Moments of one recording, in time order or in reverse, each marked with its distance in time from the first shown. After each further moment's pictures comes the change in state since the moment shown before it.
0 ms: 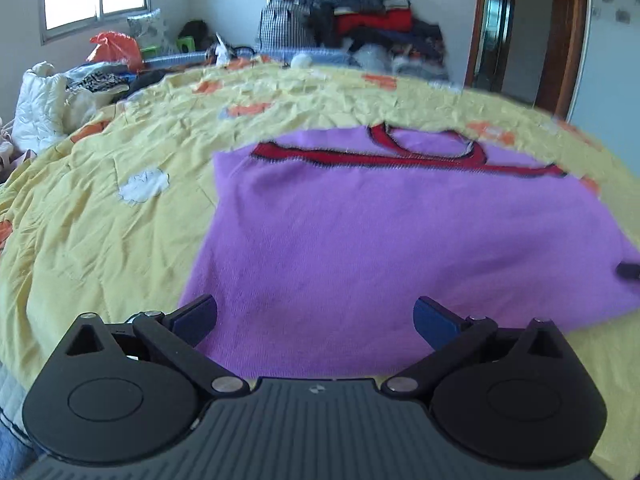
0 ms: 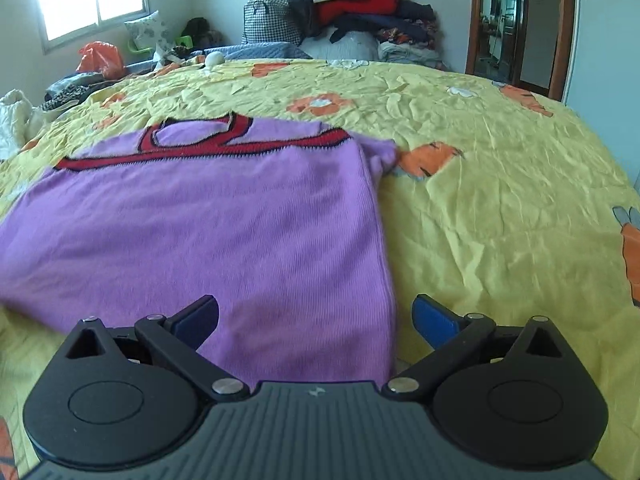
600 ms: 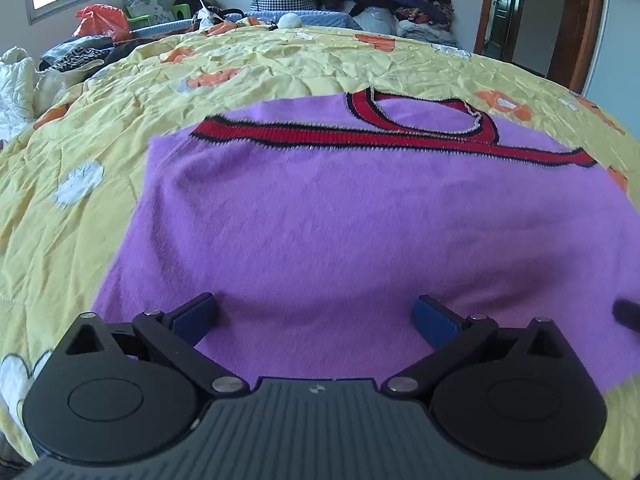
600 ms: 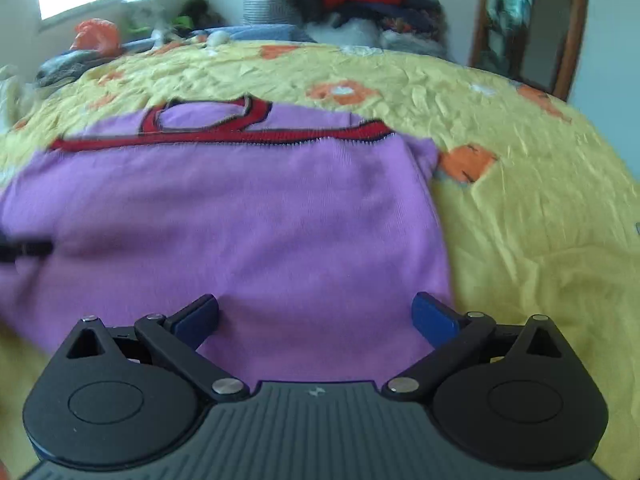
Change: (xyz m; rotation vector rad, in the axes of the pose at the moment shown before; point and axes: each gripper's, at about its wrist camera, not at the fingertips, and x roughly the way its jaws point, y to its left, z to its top) left arm 0.054 -0.039 0.026 -0.015 0.083 -0.009; right arm 0.019 0.027 -0.008 -0.066 0.003 -0.020
